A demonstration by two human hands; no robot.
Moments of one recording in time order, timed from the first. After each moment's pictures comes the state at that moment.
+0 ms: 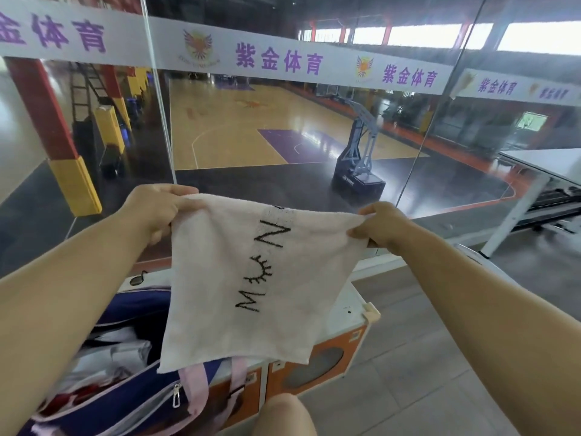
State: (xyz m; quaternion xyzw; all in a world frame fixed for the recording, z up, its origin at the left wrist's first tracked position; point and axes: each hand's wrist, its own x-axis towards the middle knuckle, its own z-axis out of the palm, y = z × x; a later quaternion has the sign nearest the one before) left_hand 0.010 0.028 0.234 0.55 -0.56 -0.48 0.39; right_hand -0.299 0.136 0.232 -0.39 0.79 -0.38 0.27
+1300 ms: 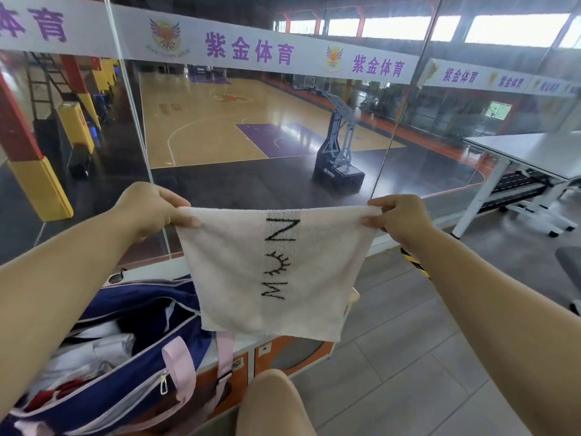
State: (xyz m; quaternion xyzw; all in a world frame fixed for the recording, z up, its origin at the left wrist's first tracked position) left_hand 0.002 0.051 0.226 0.55 -0.72 -0.32 0.27; right_hand -0.341 0.201 0.222 -0.38 0.78 -0.47 0.18
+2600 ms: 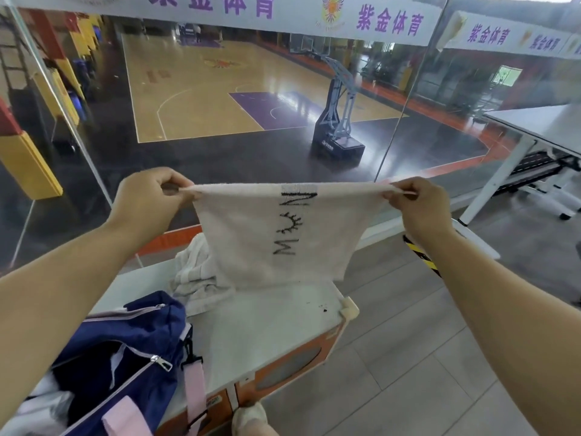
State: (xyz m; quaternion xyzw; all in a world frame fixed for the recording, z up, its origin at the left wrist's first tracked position) left_hand -0.112 -0.050 0.188 0.48 -0.78 -0.17 0.36; right_hand -0.461 0.104 0.185 -0.39 0.79 -0.47 0.03
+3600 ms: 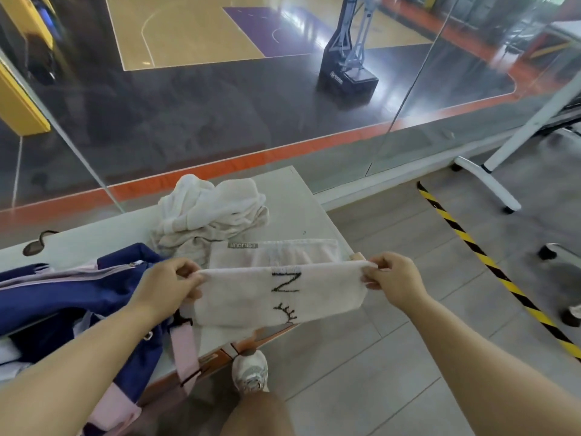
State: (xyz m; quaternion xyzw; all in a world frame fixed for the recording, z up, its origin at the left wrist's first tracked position) left_hand -0.106 -0.020 -0.034 0.55 -0.70 -0.42 0.15; right_hand -0.449 0.139 -0.033 -0.27 0.84 -0.36 0.31
